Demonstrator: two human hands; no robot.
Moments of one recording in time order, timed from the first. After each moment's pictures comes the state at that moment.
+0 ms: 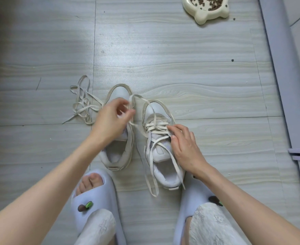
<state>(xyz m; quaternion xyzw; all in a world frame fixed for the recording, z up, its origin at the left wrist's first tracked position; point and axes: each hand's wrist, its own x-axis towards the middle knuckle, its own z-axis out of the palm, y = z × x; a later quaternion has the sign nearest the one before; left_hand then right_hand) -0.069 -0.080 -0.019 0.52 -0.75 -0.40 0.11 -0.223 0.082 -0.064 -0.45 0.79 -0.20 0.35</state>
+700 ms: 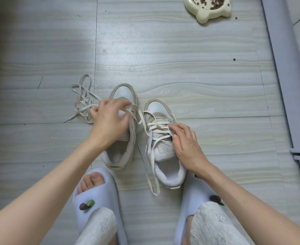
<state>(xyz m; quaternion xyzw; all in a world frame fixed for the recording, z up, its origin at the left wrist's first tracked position) -0.063 -0.076 -0.022 0.51 -0.82 -0.23 0.09 -0.224 0.081 -0.067 -0.45 0.79 -0.20 0.35</state>
